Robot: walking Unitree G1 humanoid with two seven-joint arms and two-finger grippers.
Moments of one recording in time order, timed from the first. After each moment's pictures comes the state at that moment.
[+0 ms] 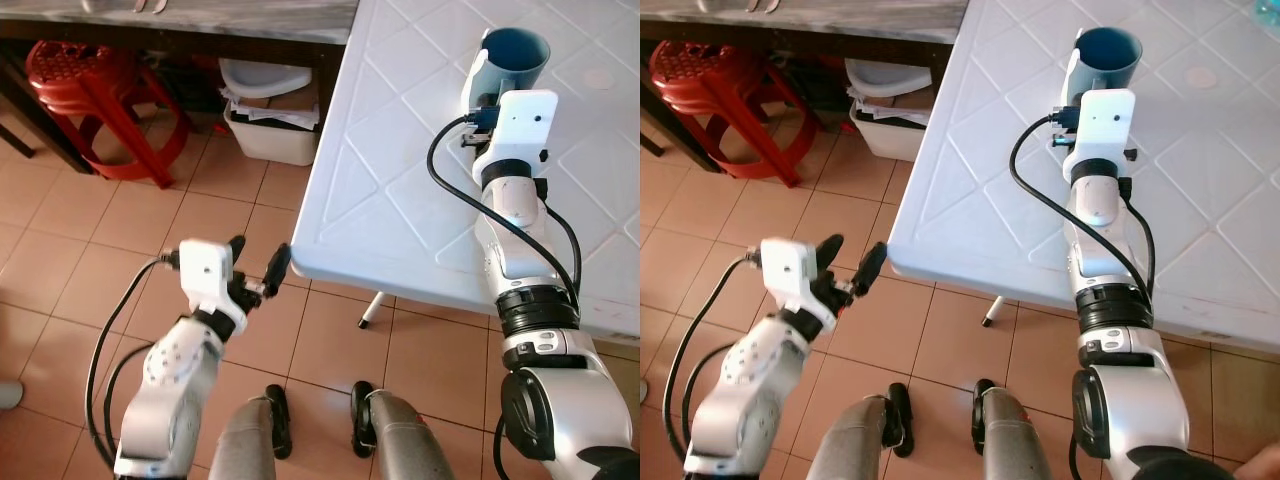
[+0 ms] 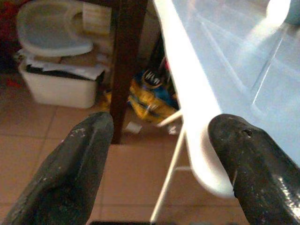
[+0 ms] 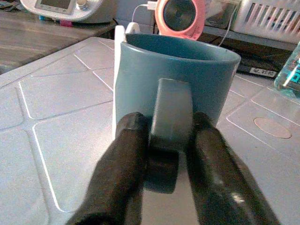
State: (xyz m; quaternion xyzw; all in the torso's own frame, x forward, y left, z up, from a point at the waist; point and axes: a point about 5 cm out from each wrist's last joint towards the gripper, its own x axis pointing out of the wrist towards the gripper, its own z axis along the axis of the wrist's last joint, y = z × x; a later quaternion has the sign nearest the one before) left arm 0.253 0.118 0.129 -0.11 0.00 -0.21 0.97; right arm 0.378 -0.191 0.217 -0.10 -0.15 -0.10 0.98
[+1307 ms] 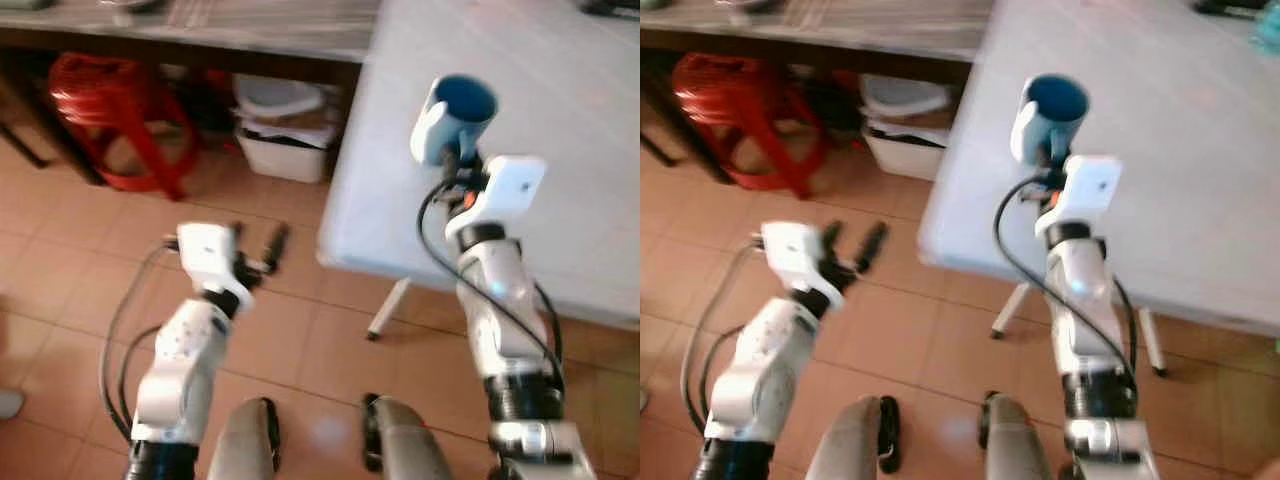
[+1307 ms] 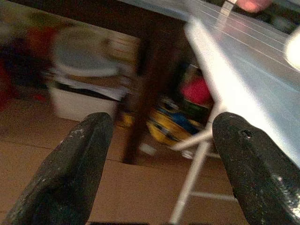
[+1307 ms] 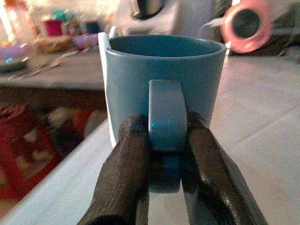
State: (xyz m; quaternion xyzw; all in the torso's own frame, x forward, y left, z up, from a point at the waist) left arm 0.277 0.129 0.123 -0.12 0.00 -0.14 0.98; right arm 0.317 -0.156 0.170 0.02 -0.14 0.03 0.99
